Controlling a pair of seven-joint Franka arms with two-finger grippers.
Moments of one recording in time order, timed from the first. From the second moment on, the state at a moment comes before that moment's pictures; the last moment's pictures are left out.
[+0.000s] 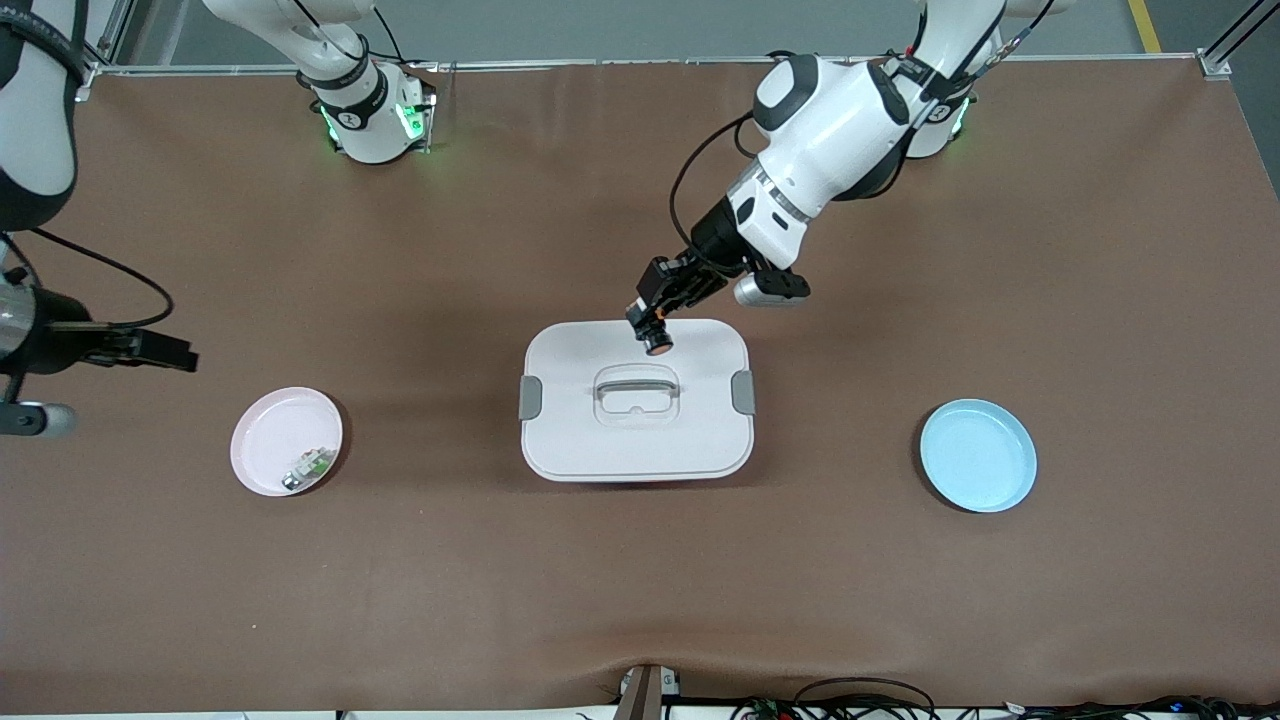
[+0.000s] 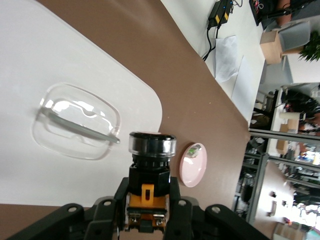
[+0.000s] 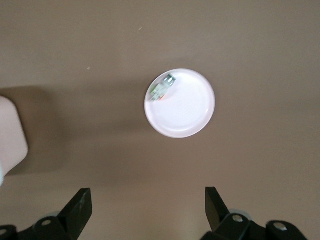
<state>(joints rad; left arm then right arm) -0.07 0.23 -0.72 -2.01 -0.63 2.93 -0.59 0.00 0.37 -0.04 -1.20 0.00 1.45 0.04</state>
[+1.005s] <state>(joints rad) 0.37 0.13 -0.71 -1.72 -0.18 2.04 -0.71 -0.06 0.30 -0.04 -1.20 -0.03 1.46 0.01</state>
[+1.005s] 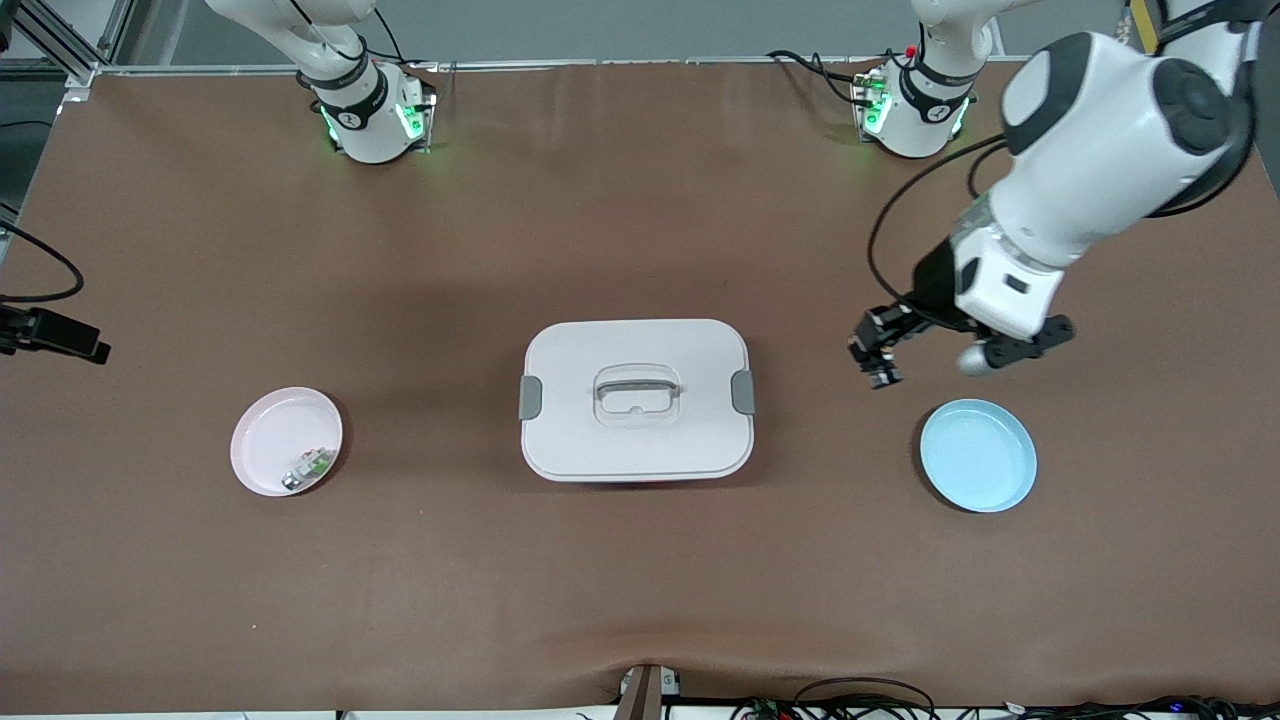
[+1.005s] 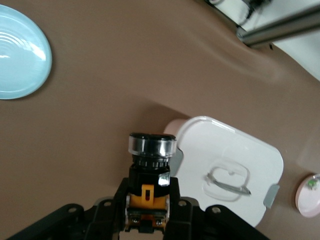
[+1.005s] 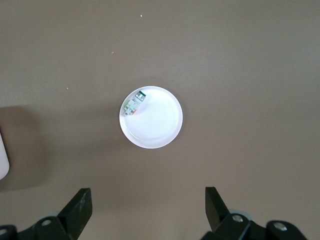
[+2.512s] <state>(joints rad) 0.51 0.35 -0.71 -1.73 0.31 2.01 -1.67 -0.07 0.20 -0.04 -1.25 -0.01 1.35 0.01</state>
